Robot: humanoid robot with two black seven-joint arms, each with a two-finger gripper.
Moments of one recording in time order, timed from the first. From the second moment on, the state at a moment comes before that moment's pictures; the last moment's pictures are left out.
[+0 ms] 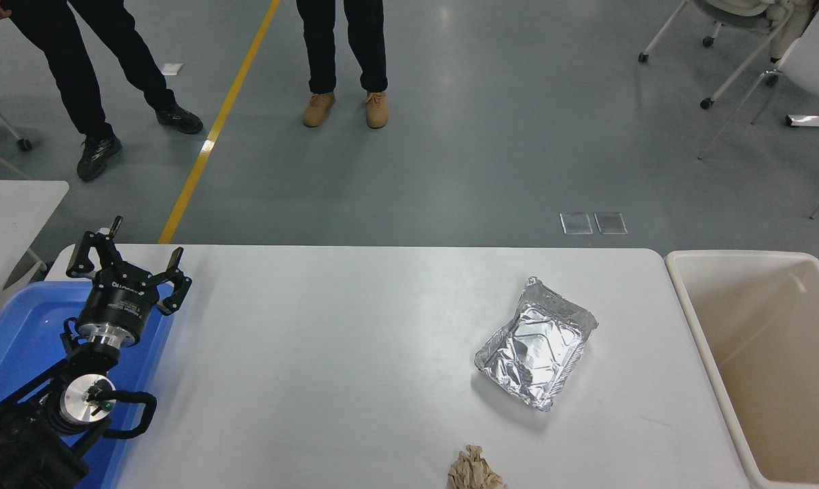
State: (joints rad) left arm -0.42 0.43 -0.90 -0.65 0.01 -0.49 -0.57; right arm 0.73 -0.78 0.95 0.76 0.18 0.11 0.23
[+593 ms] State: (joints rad) left arm -0.42 0.43 -0.90 -0.65 0.01 -0.49 -0.57; right arm 0.69 -0.63 1.02 0.80 0.23 0.14 0.24
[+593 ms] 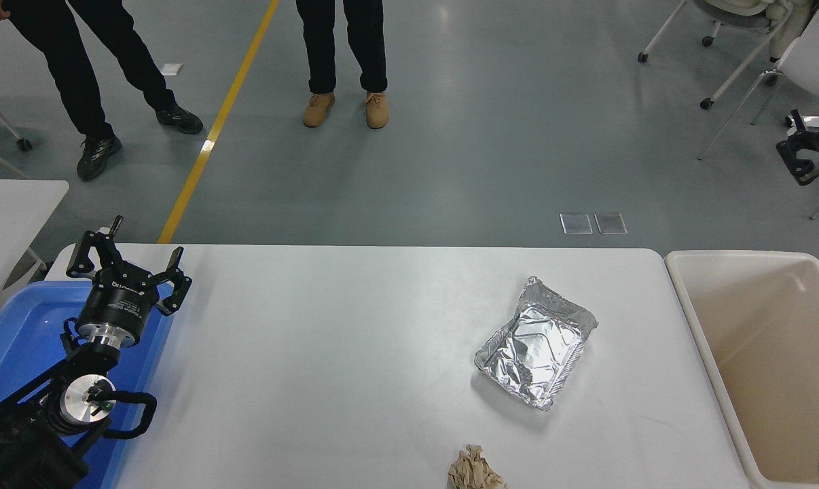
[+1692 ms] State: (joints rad) left arm -0.42 0.43 -0.90 -0.65 0.01 -0.49 -0.57; right arm 0.44 -0.56 1.00 0.80 0.00 0.21 0.40
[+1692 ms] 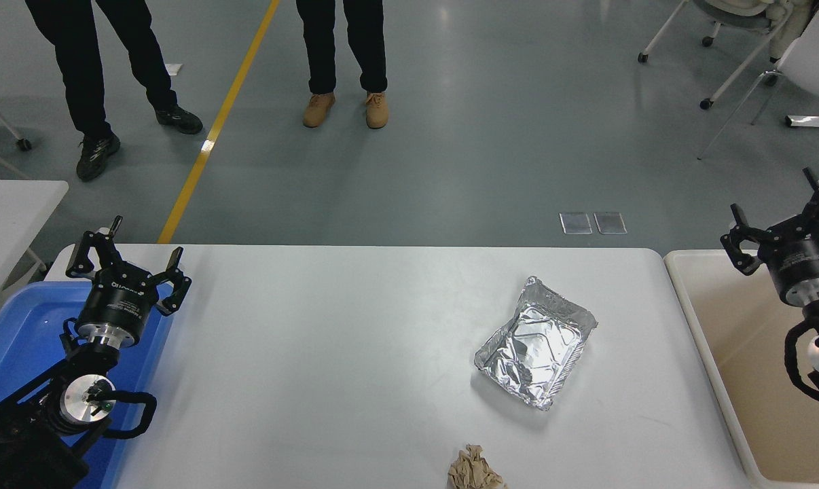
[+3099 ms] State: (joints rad) left arm -0.42 0.43 -0.90 -0.65 0.01 -0.49 -0.57; right arm 0.56 -0.71 0.66 0.81 -0.02 0.22 0.40
